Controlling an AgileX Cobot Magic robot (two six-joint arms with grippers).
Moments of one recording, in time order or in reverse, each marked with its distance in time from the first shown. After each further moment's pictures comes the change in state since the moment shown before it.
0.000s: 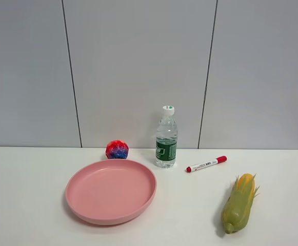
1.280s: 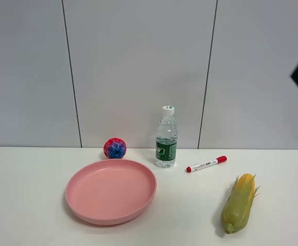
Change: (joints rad) left arm 0.000 0.000 0.000 0.000 0.000 0.000; right arm 0.742 0.927 -0.483 -0.165 -0.130 0.205
